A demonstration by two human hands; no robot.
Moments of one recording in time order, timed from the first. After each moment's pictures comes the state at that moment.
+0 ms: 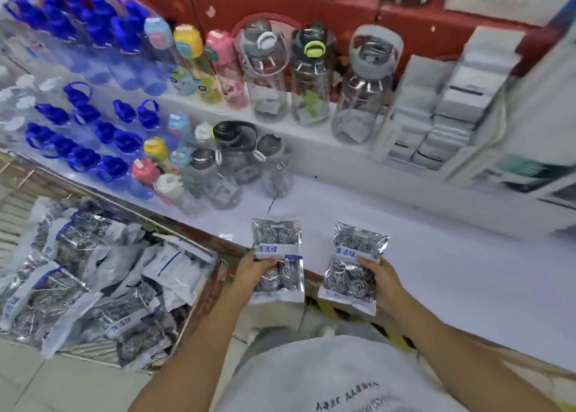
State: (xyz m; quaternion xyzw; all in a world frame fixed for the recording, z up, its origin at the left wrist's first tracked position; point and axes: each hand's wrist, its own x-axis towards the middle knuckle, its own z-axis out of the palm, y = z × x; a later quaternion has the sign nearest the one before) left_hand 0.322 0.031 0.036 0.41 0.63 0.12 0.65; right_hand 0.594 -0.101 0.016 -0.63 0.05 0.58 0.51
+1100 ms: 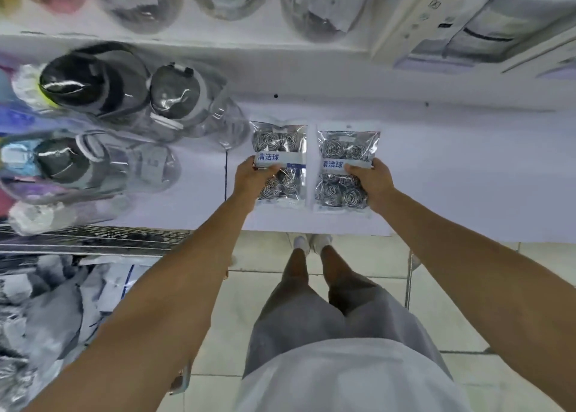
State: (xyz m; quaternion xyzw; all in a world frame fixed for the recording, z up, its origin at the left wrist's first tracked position) left_hand 0.452 0.211 -0.141 0.48 0.61 0.00 0.63; right_hand 0.661 0.032 -0.123 -0.77 0.13 0.46 0.42
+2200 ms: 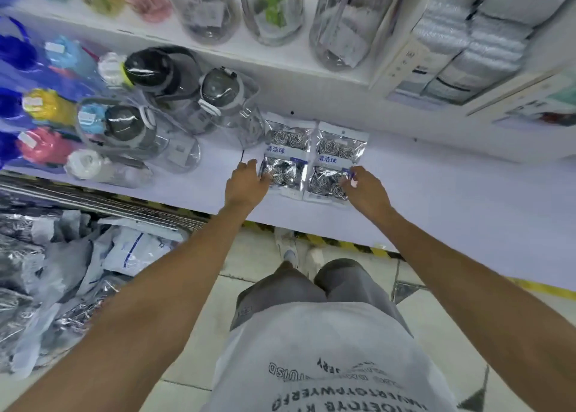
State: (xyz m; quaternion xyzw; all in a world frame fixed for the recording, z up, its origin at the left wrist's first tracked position) left_hand 0.411 0.184 -0.050 0.75 0.56 -0.09 0.35; right_hand 0.647 0.026 -0.034 -0.86 -0.31 0.38 0.12
